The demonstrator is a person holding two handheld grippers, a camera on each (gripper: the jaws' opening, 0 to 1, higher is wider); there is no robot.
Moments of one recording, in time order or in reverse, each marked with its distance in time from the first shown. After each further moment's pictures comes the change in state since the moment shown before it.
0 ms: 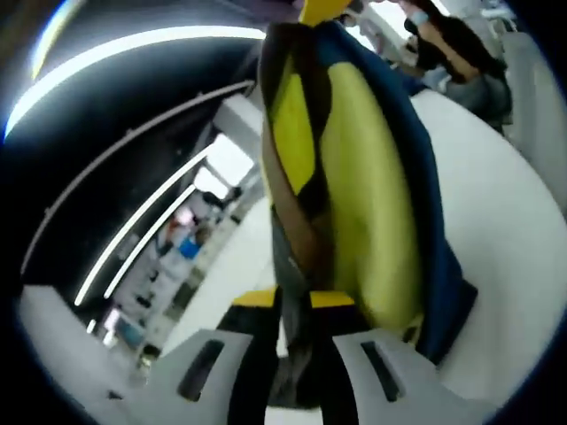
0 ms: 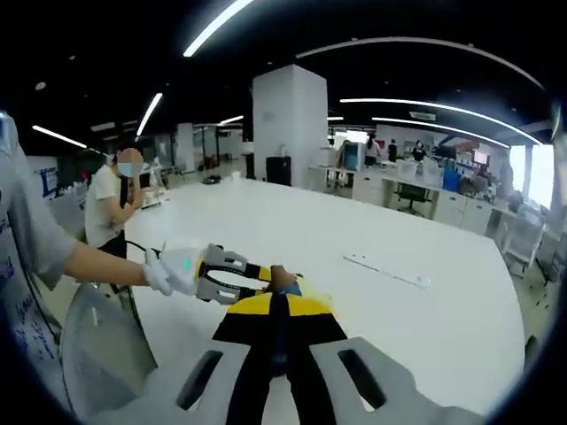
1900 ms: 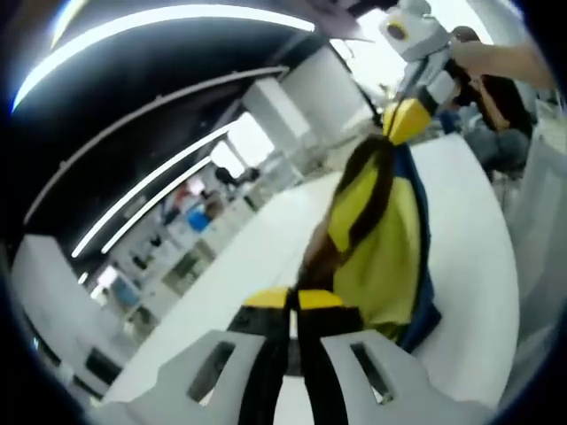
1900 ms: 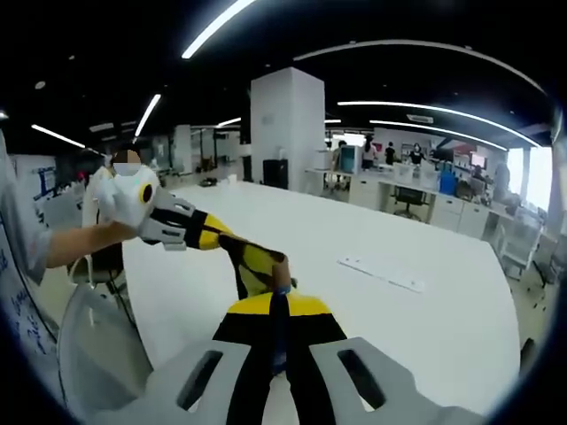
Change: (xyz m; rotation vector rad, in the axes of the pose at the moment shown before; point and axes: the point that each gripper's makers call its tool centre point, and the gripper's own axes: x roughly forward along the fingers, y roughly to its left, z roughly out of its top) left arm -0.087 0.071 0.054 -0.217 0.062 0.050; right arm -0.007 -0.013 0.014 -0.017 -0.019 -0.019
